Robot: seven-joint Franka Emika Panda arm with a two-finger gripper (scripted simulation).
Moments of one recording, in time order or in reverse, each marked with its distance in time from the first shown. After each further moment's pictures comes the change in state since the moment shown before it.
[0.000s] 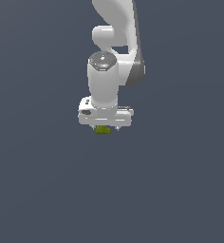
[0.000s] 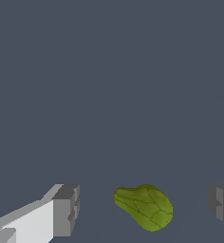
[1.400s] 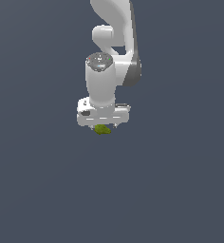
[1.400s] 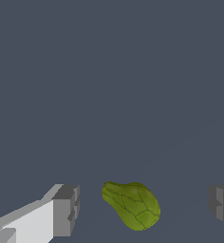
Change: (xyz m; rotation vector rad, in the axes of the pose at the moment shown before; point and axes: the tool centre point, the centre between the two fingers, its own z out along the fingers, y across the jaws) arm -0.011 0.009 0.007 0.000 -0.002 -0.159
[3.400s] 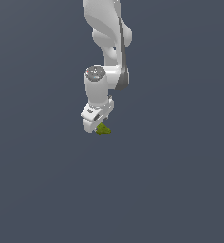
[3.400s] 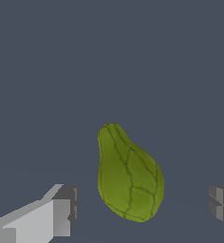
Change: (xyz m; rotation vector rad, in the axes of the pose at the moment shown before) arm -0.083 0.013 0.078 0.017 -0.001 -0.876
